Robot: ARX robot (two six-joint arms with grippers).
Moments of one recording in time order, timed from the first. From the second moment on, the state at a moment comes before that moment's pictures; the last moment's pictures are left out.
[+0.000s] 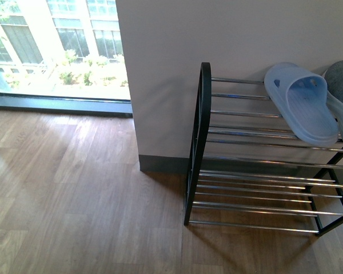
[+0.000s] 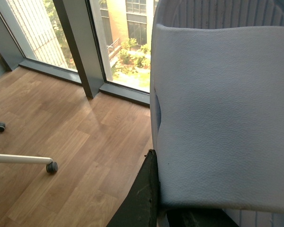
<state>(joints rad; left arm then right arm) -0.23 0.62 0.50 -0.20 -0.51 -0.15 -0.22 0.89 0.17 0.72 -0.21 -0.01</state>
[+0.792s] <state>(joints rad) -0.23 0.62 0.50 -0.20 -0.51 -0.15 0.00 0.44 0.02 0.44 0.00 -0.01</state>
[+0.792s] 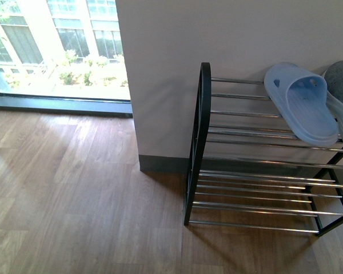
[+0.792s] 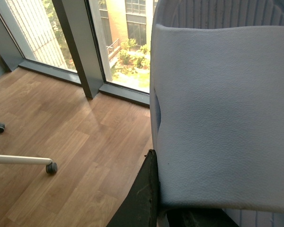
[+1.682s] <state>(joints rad) -0.23 0.62 0.50 -0.20 -0.51 -0.15 0.00 0.05 0.02 0.02 0.00 -0.01</state>
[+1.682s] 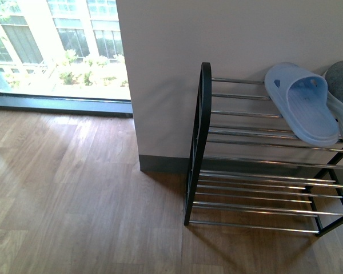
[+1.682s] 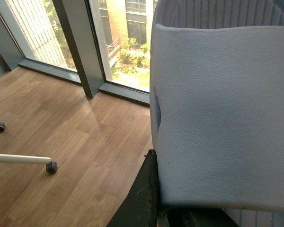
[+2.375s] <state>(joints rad) -0.20 0.68 0.53 -0.21 -0.15 -0.40 0.00 0.01 0.02 0.00 0.00 -0.01</state>
